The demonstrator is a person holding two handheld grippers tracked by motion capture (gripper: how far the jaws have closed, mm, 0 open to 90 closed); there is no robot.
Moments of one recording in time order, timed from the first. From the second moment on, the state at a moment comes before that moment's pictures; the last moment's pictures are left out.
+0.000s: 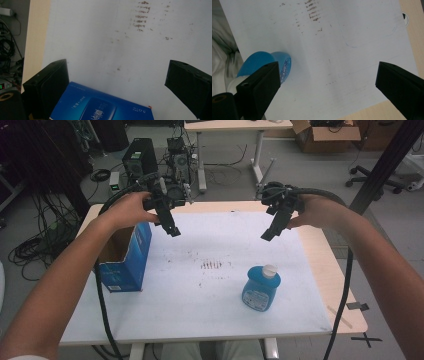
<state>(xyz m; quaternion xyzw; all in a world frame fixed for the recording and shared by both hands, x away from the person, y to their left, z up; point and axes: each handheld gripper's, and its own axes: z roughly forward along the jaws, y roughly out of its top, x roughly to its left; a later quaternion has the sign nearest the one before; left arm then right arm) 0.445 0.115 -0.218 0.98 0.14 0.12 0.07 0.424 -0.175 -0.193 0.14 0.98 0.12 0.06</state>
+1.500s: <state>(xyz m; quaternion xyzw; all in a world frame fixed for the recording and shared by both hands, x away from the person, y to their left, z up) 0.439 0.105 -0.220 0.98 0.12 0.12 0.08 0.352 -0.246 -0.188 0.19 0.96 0.16 0.08</state>
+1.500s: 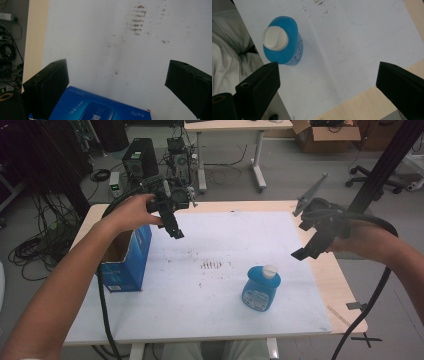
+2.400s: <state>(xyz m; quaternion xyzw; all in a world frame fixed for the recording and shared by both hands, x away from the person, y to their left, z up) 0.436 0.099 -0.220 0.98 0.11 0.13 0.07 0.306 -0.258 -0.230 0.25 0.95 0.20 0.05</state>
